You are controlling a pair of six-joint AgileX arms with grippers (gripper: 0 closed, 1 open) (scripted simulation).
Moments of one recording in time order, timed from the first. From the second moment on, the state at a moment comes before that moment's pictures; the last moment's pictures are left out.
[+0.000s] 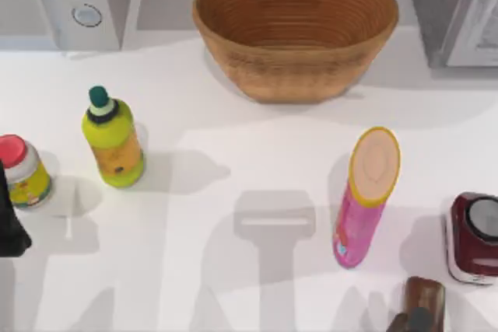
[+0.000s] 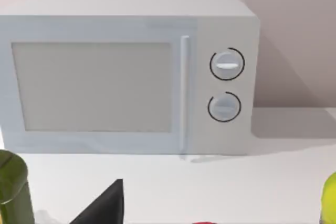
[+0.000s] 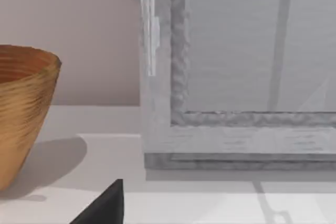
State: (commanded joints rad) left arm 0.00 0.00 0.00 0.00 0.00 0.00; right arm 0.00 0.00 0.00 0.00 0.00 0.00
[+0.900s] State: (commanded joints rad) left arm 0.00 0.00 0.00 0.00 0.00 0.00; right arm 0.08 0.52 0.69 -0.16 0.08 0.00
